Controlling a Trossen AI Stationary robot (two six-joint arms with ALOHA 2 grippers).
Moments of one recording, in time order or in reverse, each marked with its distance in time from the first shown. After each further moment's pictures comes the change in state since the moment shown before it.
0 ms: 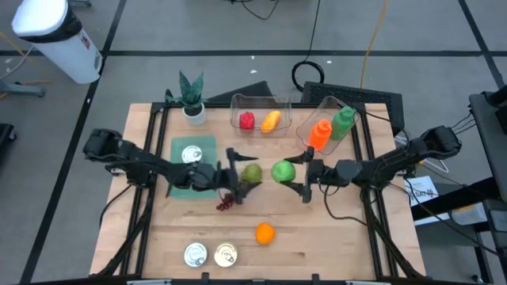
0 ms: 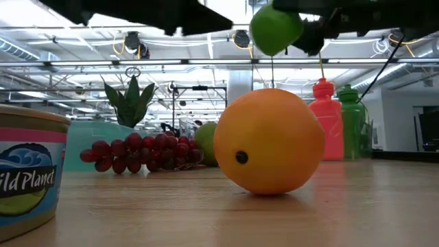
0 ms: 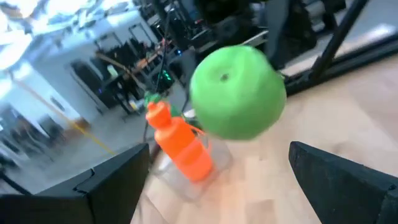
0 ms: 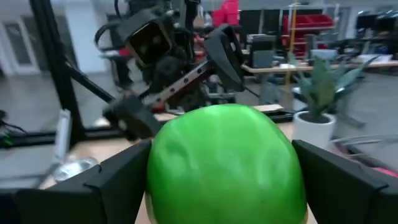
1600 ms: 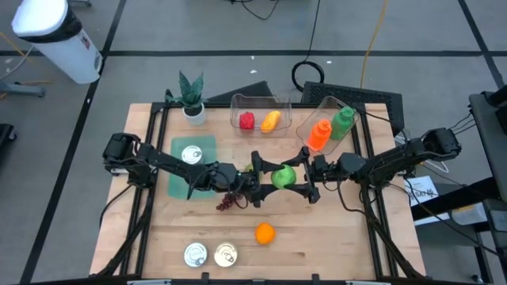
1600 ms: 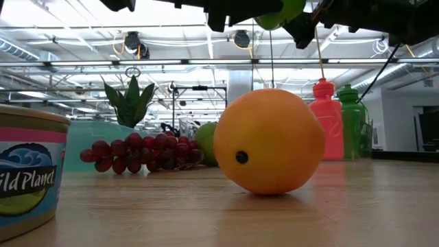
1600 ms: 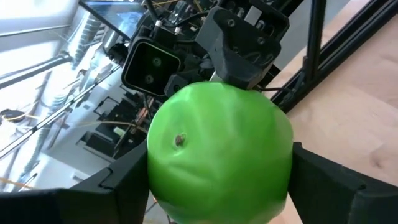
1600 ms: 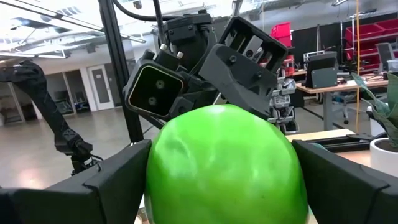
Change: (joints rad) left arm 0.026 0.214 0.309 -0.043 0.151 0.419; right arm -0.098 0.052 -0.013 0.186 -0.297 0.108
